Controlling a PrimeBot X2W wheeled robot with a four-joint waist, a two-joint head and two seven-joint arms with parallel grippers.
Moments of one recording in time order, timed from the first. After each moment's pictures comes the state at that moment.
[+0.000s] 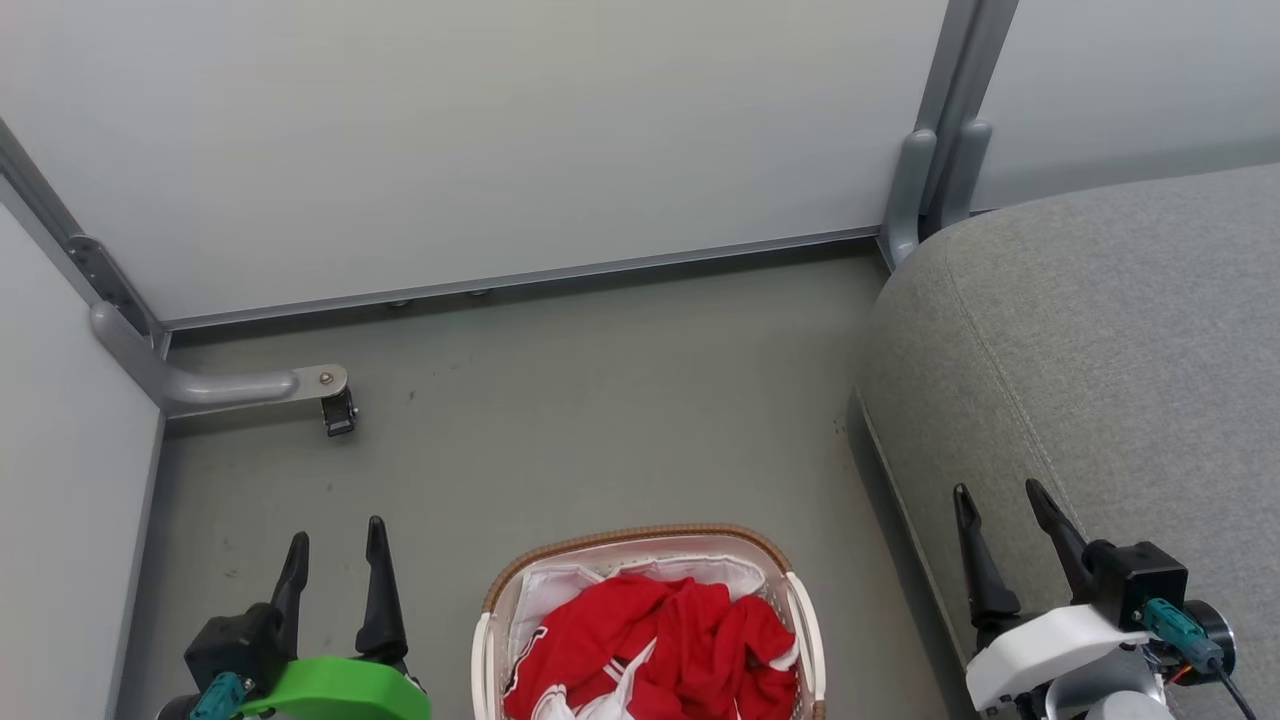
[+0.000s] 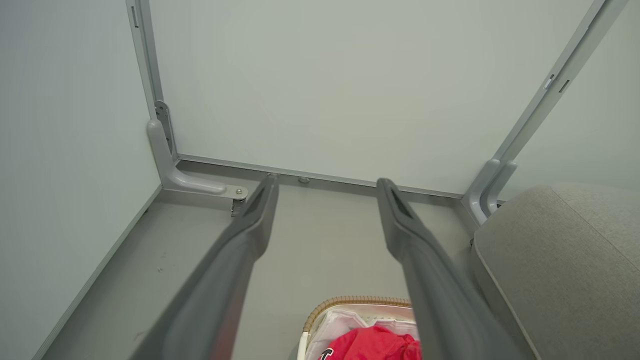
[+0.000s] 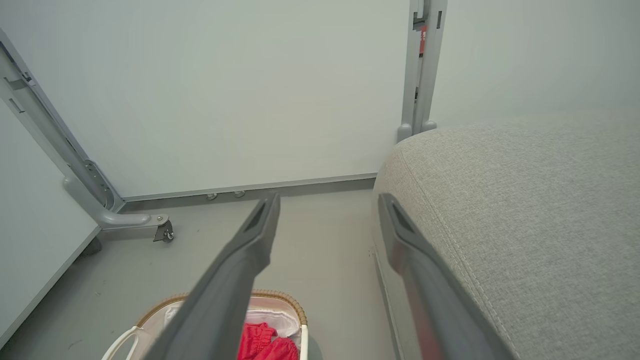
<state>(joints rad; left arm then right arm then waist) 0.01 0.05 -0.07 0.28 -0.34 -0.04 -0.25 -0.03 -0.05 0.01 0.24 0.19 0.13 -0.25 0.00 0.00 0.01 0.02</state>
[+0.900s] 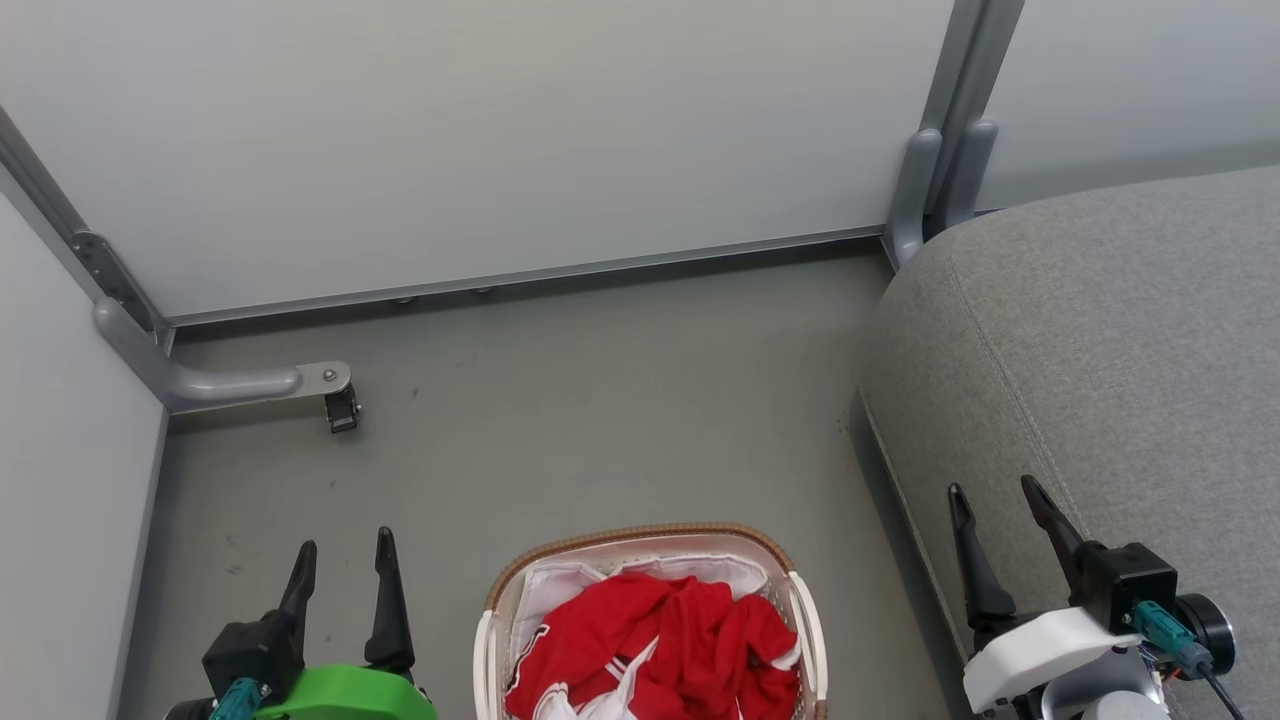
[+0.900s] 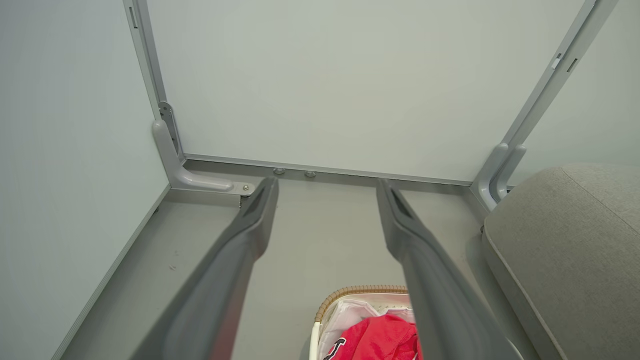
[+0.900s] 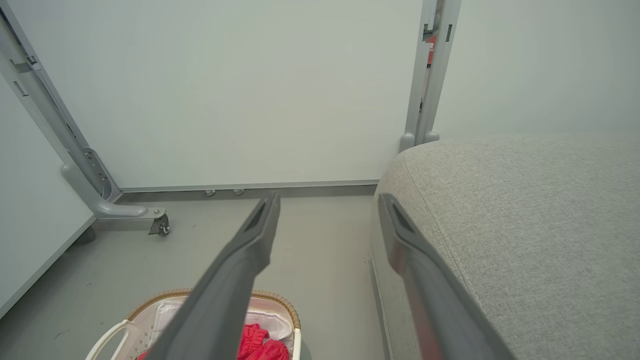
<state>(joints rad) 0.01 0.05 -0.08 0.31 -0.29 -0.03 -0.26 -0.03 -0.05 0.02 0.24 0.13 0.13 -0.26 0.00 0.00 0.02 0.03</state>
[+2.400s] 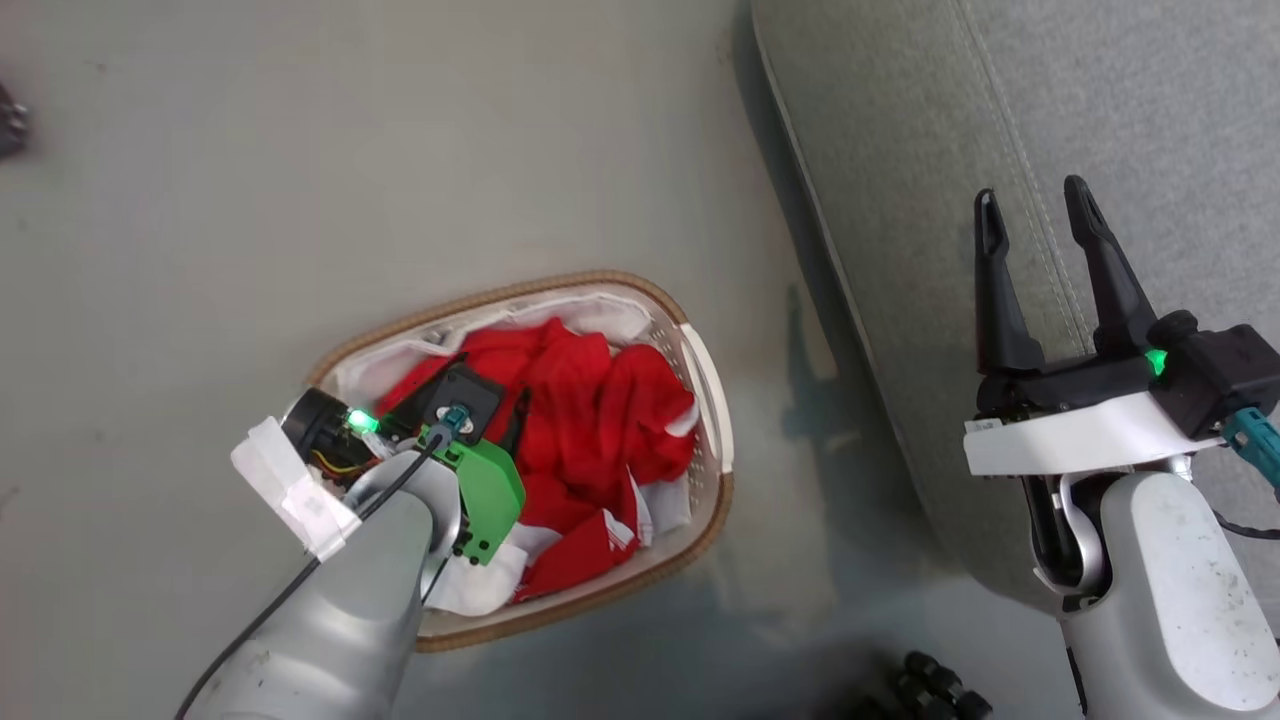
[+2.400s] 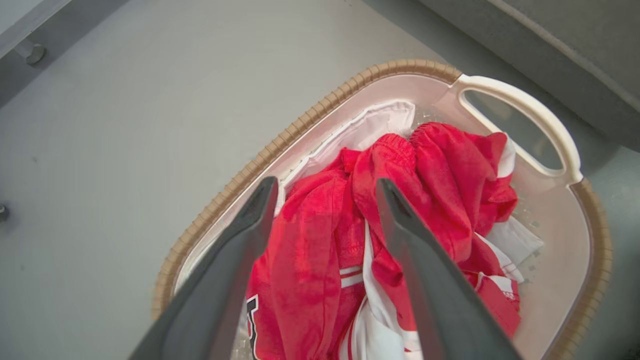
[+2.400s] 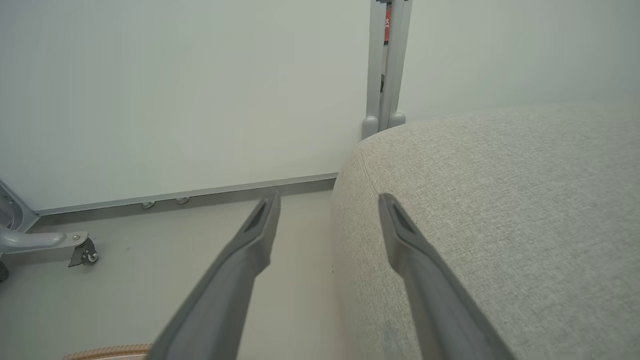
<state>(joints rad) -0.72 0.05 -0.53 1.12 -0.04 -0.13 -0.25 -0.33 -0.05 0.03 0.00 0.21 0.13 -0.26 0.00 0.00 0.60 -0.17</state>
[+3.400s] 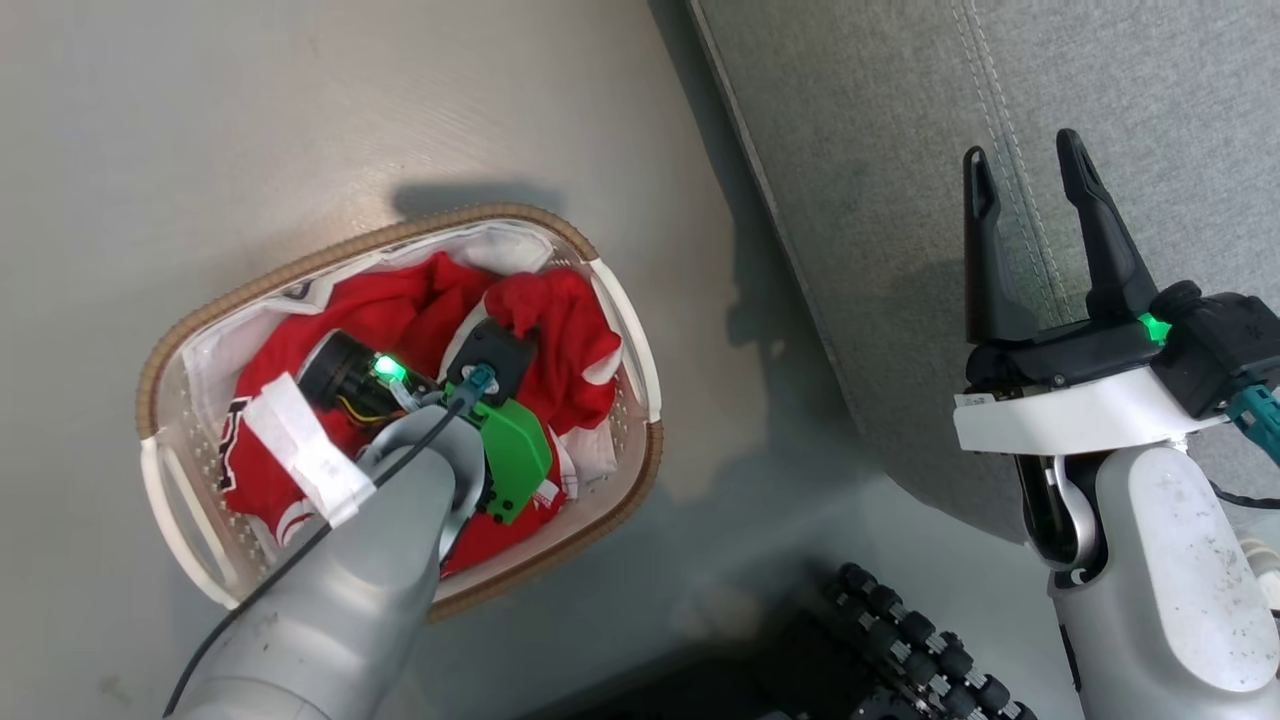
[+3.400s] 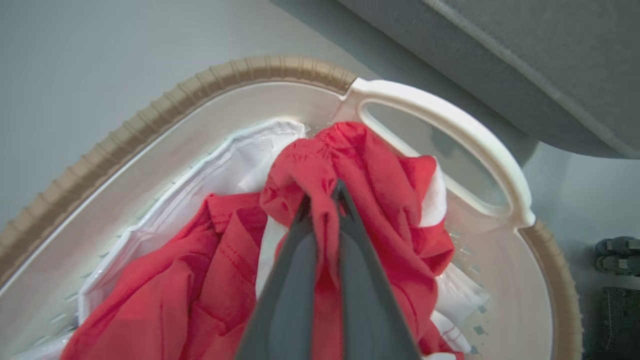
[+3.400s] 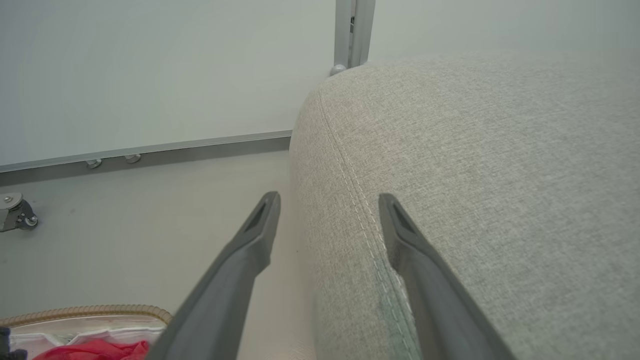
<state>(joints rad) -0.81 0.06 -0.70 1.08 -0.17 -0.13 -0.26 -0.37 -0.05 0.06 -0.04 0.22 0.13 -0.26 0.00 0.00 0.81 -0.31</state>
